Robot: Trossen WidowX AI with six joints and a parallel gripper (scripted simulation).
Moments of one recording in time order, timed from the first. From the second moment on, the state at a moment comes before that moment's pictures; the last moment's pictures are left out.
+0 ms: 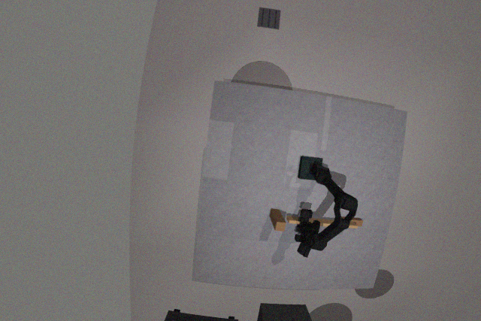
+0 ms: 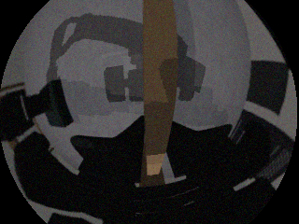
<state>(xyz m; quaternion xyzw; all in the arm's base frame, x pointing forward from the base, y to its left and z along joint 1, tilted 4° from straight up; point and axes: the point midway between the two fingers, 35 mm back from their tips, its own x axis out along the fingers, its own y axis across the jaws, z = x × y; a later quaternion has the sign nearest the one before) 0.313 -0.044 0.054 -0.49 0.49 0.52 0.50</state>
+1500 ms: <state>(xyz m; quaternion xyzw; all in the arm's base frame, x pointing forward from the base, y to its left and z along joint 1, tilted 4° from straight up) 0.313 -0.058 0.053 -0.49 0.49 0.52 0.50</state>
